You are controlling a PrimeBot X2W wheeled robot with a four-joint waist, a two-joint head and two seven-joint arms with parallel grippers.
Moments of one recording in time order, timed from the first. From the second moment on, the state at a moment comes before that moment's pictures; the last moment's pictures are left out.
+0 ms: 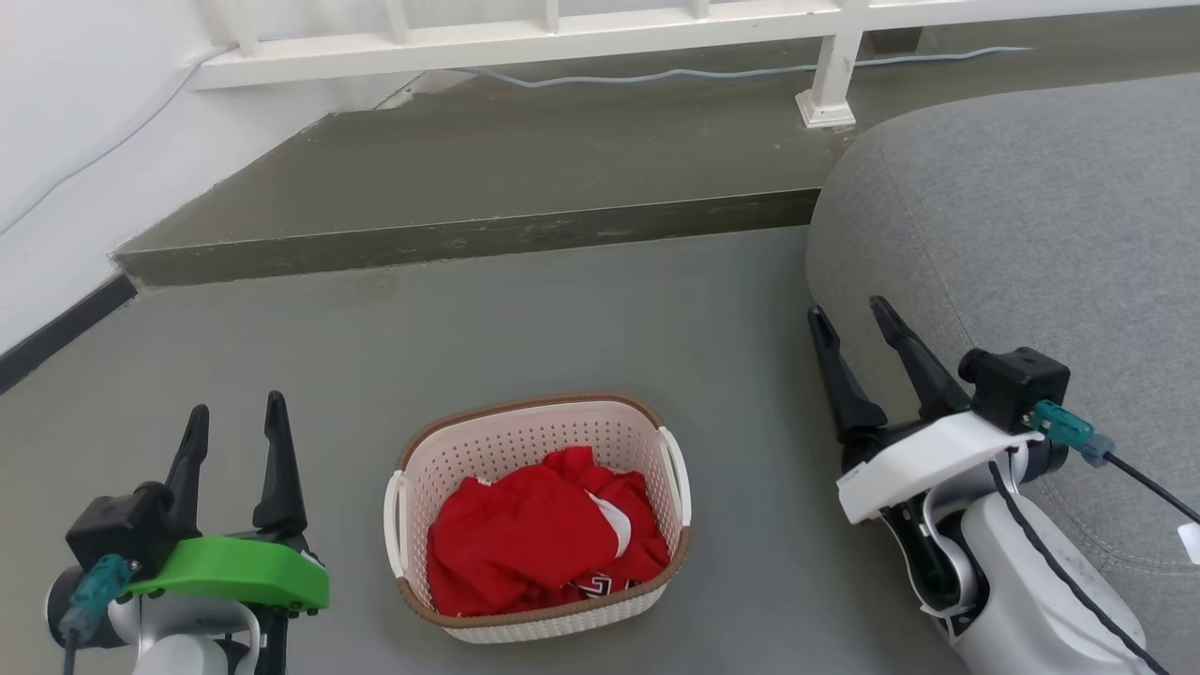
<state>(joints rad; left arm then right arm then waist) -0.05 0.11 -0.09 0.12 -0.43 0.01 -0.22 -0.21 -0.15 0.39 0.23 0.47 0.00 -0.22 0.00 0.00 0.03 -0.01</state>
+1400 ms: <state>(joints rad) -0.11 0.09 -0.06 0.12 -0.33 -0.04 -0.25 -0.26 -0.12 0.36 0.23 0.35 -0.01 -0.25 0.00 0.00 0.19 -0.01</state>
